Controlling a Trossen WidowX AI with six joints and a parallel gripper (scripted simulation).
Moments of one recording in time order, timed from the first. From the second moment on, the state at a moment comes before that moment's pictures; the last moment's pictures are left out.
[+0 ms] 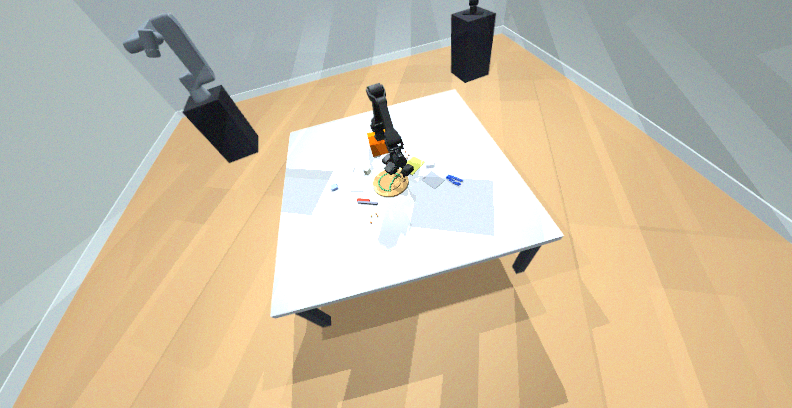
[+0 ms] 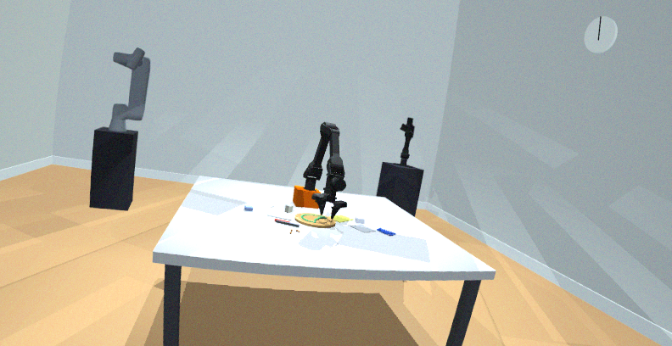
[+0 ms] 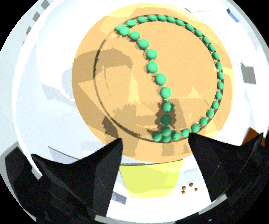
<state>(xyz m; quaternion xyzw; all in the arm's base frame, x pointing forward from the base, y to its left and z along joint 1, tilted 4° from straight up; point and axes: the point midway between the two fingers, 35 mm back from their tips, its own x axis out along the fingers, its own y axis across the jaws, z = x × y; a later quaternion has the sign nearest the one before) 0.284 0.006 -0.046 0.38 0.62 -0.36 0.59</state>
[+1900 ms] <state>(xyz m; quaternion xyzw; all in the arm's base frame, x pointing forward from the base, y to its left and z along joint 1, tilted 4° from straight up) 0.346 -0.077 -0.022 0.15 0.70 -0.12 0.69</state>
